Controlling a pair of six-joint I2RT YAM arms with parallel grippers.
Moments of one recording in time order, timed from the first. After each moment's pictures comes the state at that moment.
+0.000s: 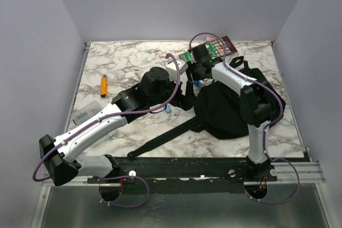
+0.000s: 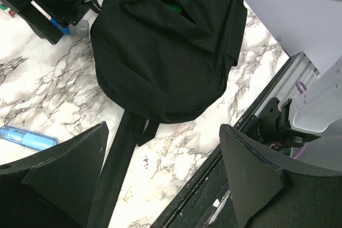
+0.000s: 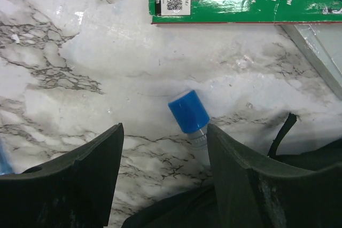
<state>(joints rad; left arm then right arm) -0.89 1.25 1.25 -0.40 0.08 -0.38 0.47 2.06 1.65 -0.50 0.07 0.12</state>
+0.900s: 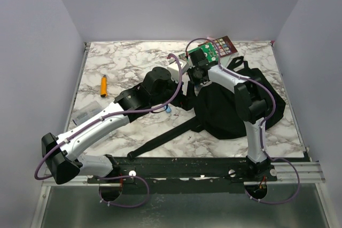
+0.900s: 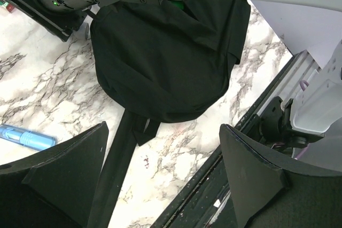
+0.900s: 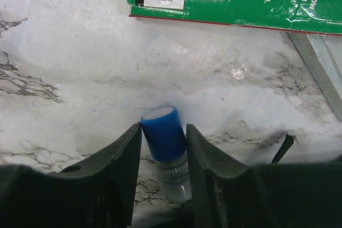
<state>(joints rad) -0.89 1.27 1.25 -0.40 0.09 -0.38 0.49 2.16 1.65 -0.46 0.13 -0.02</state>
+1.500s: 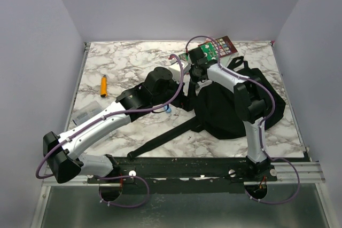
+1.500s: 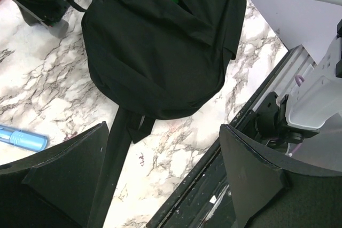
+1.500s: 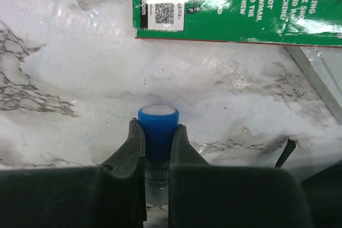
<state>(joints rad) -0.89 1.28 1.25 -0.40 0.11 -0.39 0.49 2.17 1.69 -0.46 0.14 0.02</state>
